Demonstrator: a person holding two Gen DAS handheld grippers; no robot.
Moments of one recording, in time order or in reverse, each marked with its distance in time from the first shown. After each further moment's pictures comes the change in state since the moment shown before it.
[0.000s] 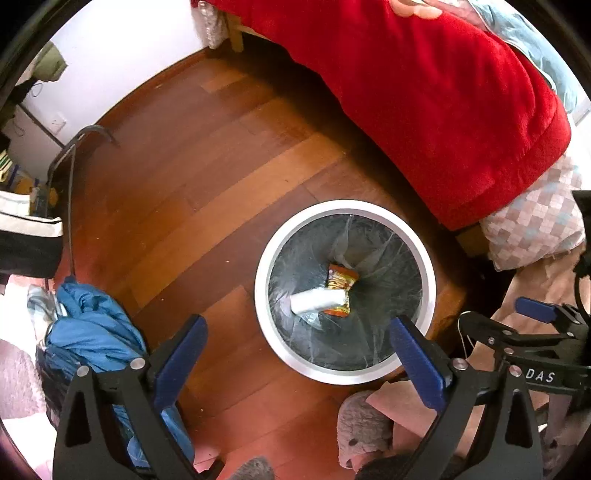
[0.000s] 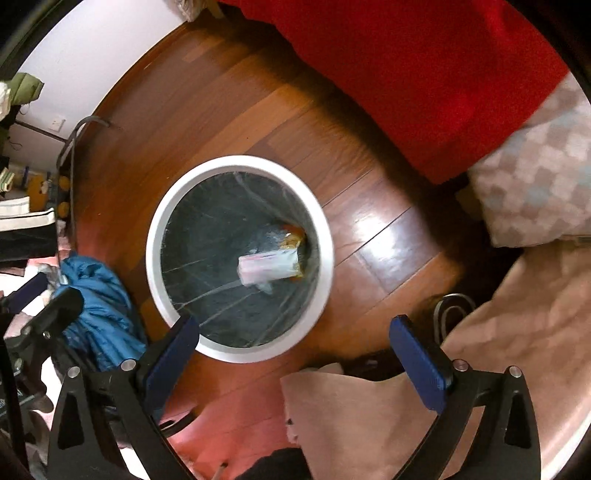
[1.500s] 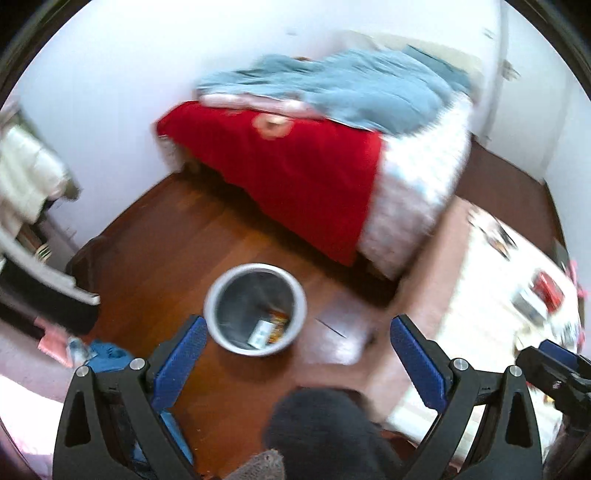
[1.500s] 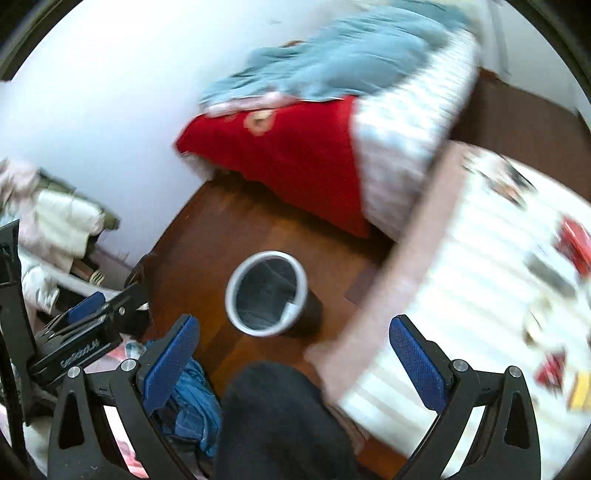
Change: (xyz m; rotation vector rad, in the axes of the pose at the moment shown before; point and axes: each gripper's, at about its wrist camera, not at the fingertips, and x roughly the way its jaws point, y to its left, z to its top) left arm -0.236 -0.183 -0.162 0.277 -0.371 -0.049; right arm -0.310 -0.114 -0.315 0.311 -0.546 0.189
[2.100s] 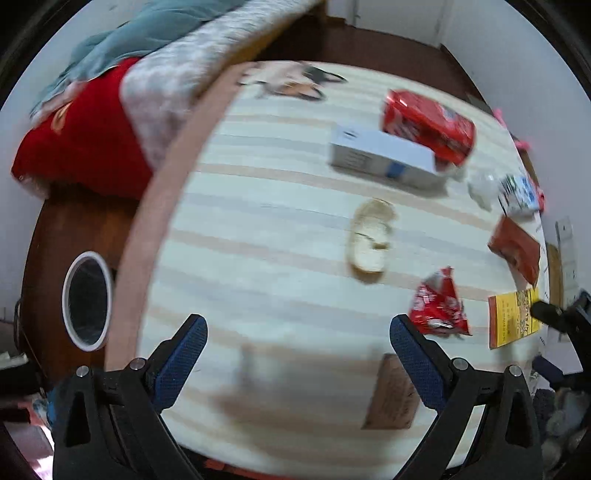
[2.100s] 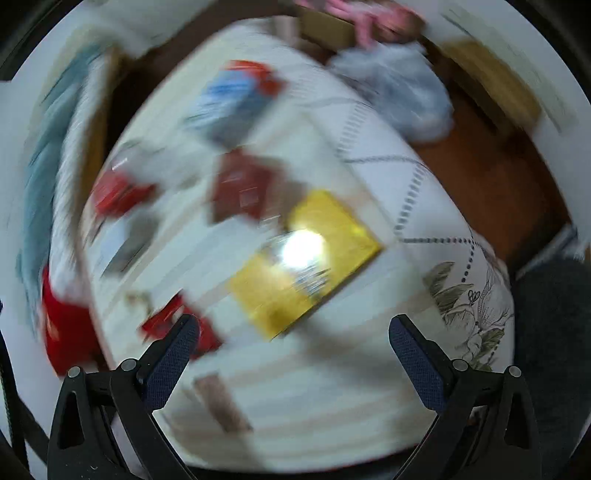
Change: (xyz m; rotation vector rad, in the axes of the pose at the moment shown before) left arm 0.084 -0.317 -0.080 0.388 0.294 -0.216; right arm -0.092 -0.416 -0.157 1.092 -0.020 -0.374
